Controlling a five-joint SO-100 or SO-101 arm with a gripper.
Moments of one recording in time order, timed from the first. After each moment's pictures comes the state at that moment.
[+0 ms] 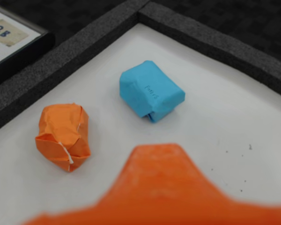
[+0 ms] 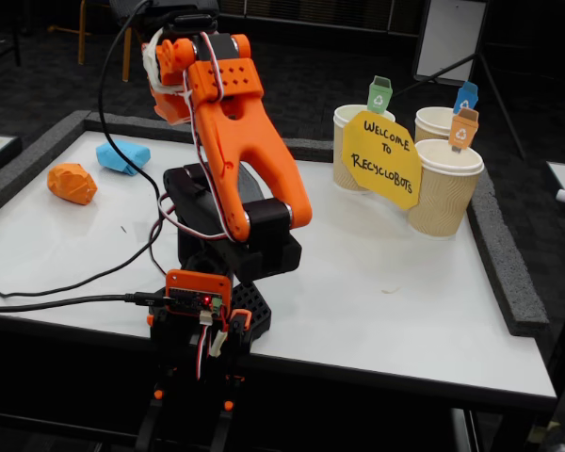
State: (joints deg) arm -38.6 182.8 141.8 78.3 -5.2
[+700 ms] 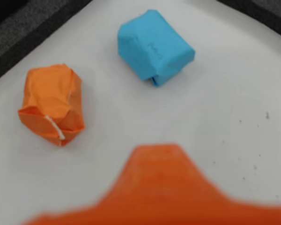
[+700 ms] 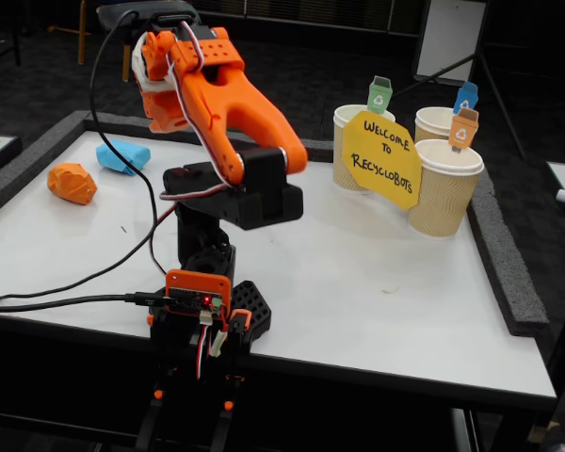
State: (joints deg) arm -38.6 162.6 142.9 67.7 -5.2
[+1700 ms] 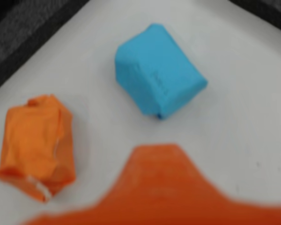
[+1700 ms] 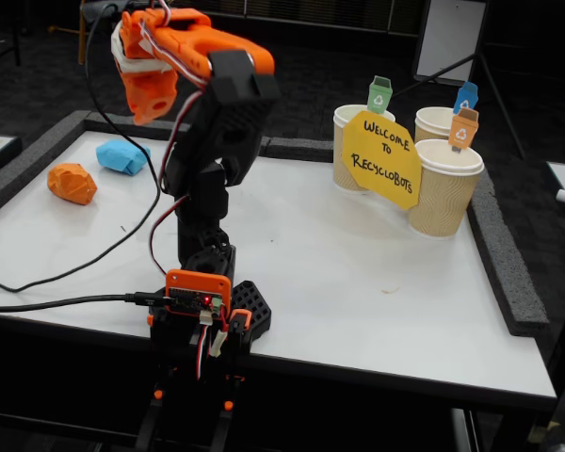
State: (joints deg) arm -38.1 121.3 123.1 53.4 -5.2
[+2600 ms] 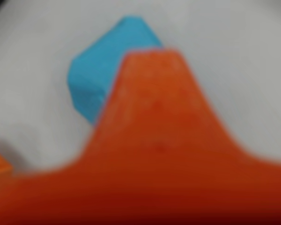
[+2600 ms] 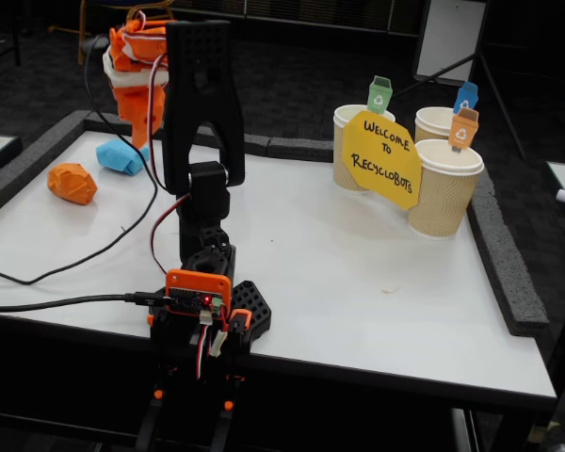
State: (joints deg) arm -36.1 78.8 92.8 54.3 -5.2
